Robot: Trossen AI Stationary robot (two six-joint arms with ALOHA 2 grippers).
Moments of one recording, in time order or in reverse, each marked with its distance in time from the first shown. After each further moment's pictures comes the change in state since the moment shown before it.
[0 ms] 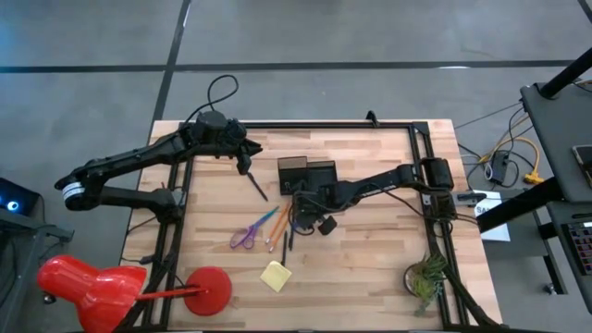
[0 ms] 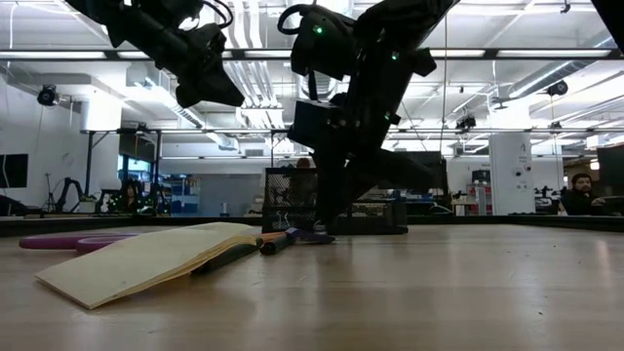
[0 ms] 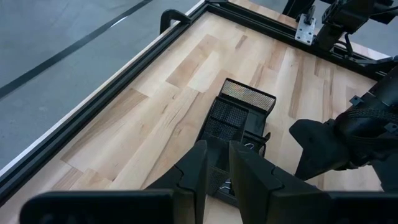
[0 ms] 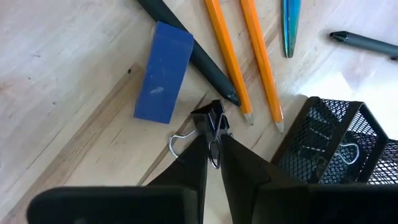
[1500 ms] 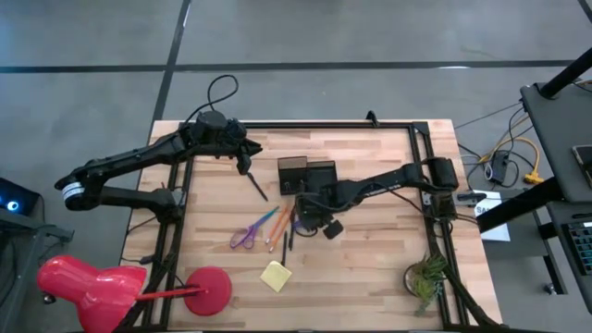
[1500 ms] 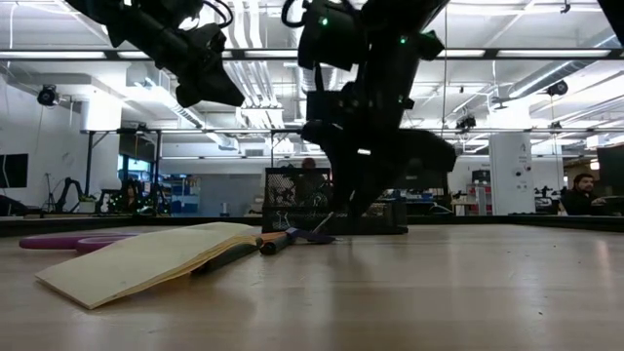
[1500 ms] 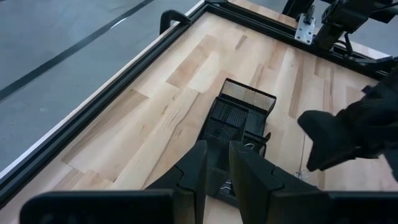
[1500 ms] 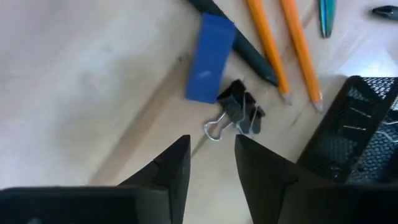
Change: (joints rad) left arm 0.000 0.000 0.000 0.001 0.000 0.007; right arm 0.009 -0.032 0.025 -0.159 -0.071 0.104
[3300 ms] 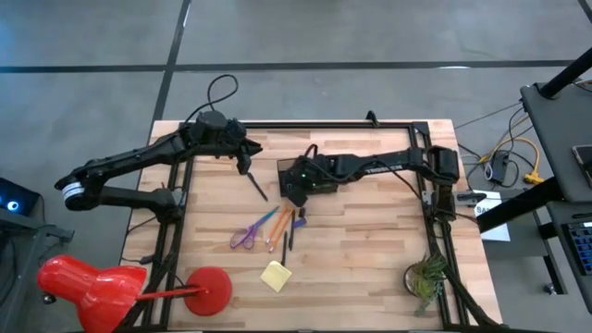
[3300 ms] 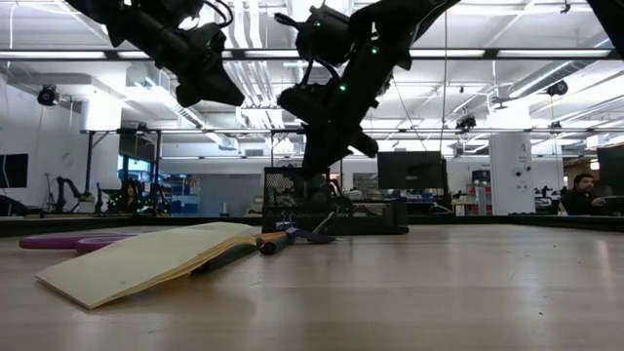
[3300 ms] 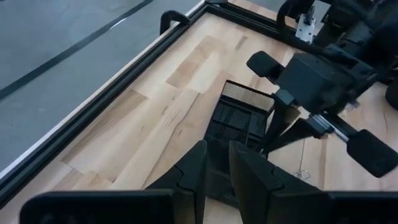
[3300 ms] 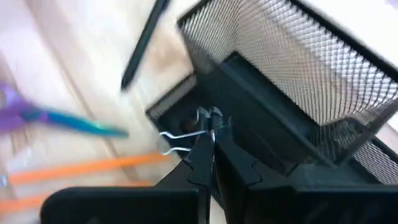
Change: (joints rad) left arm 0.000 -0.001 0.002 0.000 0.000 -0.002; right arm -0.188 -0.042 0.031 0.207 0.071 1.103
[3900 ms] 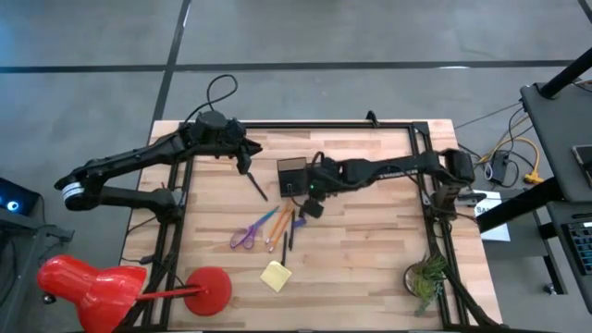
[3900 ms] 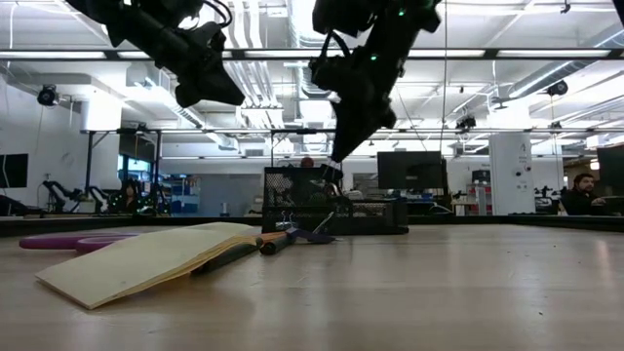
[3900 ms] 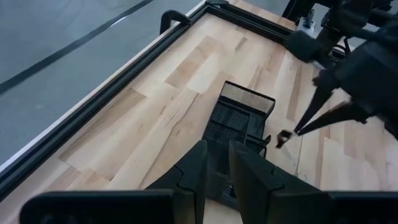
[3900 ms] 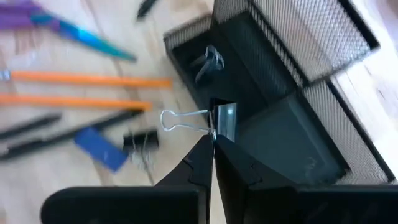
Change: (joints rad) left arm 0.000 -0.002 0.001 0.000 0.002 -0.024; right arm 0.081 -0.104 -0.002 -0.239 0.032 -0.156
